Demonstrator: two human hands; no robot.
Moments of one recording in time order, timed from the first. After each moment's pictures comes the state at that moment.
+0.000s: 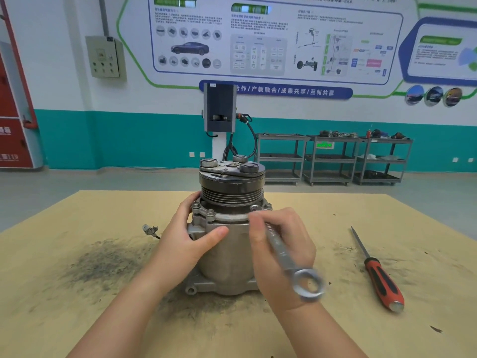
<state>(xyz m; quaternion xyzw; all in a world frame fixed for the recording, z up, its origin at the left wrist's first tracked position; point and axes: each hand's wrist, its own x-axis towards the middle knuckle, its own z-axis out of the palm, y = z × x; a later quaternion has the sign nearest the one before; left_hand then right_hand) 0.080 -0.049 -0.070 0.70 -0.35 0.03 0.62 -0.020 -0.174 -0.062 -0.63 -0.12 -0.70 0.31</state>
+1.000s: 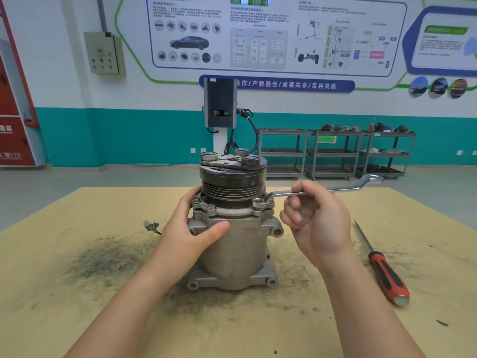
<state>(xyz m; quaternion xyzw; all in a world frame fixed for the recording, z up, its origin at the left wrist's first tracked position) 0.072 -0.047 -0.062 0.71 -0.34 0.04 0.62 -0.034 -0.223 -0.021 -0.46 -0.02 -0.35 0.82</state>
